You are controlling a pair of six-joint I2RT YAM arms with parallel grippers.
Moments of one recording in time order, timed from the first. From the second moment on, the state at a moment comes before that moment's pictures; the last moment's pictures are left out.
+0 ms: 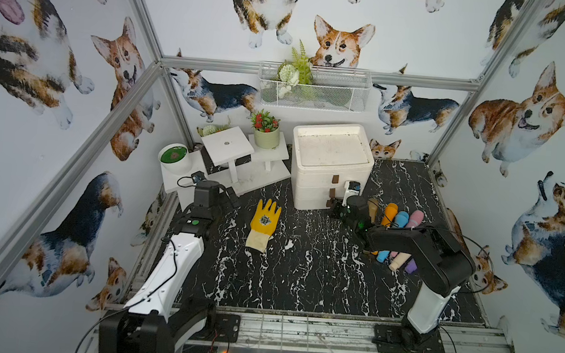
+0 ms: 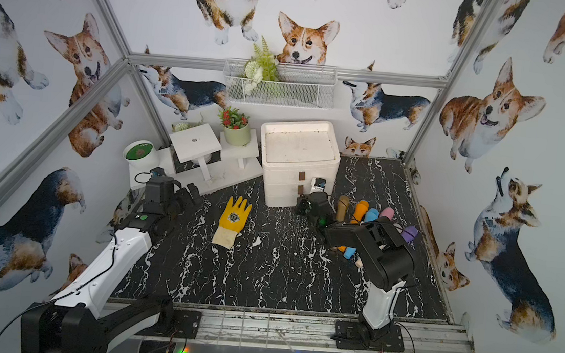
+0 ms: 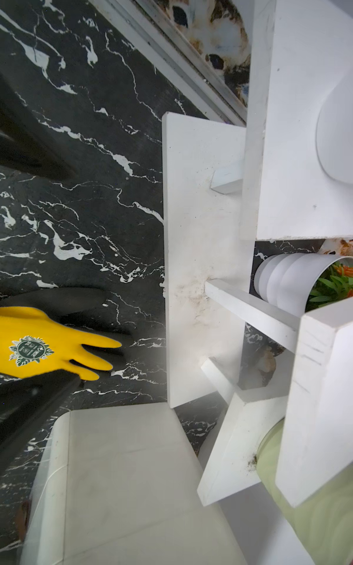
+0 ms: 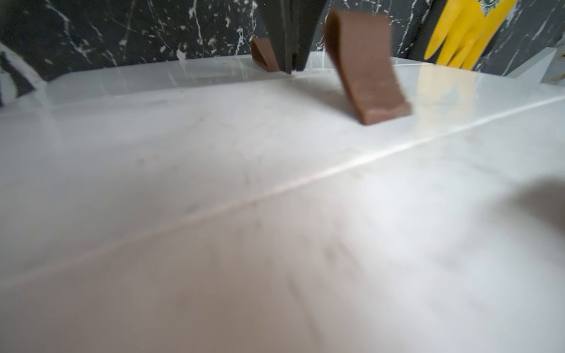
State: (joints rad) left arm -0.06 1.08 0.76 -0.31 -0.17 -0.48; right arm 0.58 1.73 0.78 0.60 0.13 0.55
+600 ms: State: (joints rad) left arm -0.04 1.31 0.53 0.15 -0.23 -0.14; right arm 0.31 1.06 0.63 0.03 0.34 0.23
